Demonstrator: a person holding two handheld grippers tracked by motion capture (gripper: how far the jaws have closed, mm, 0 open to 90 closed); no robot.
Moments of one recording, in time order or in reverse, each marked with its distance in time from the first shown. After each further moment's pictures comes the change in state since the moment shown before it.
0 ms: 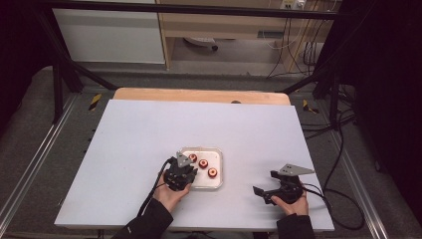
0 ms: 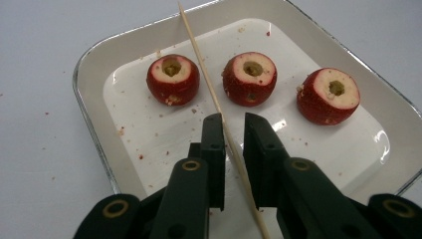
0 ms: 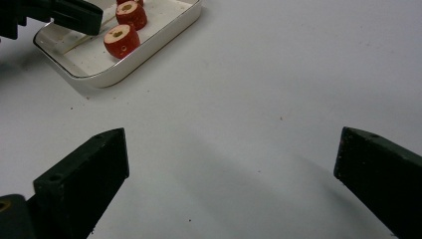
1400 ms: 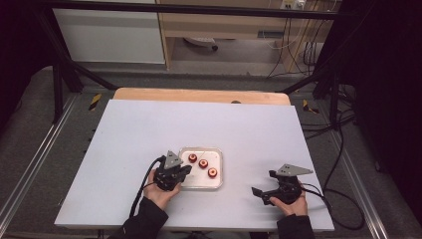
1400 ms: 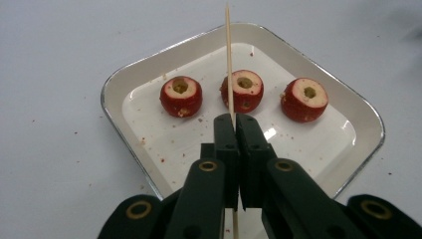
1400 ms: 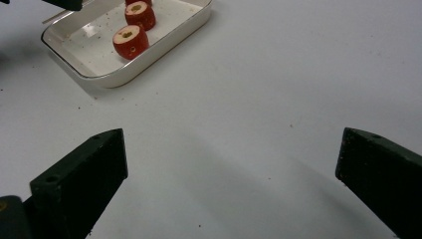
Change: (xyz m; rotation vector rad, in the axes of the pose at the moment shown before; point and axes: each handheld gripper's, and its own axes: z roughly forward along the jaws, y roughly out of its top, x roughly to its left) left arm 0.020 -0.002 -0.028 -0.089 -0.107 0.075; right arm 0.005 0.003 0.001 0.000 0.007 -0.032
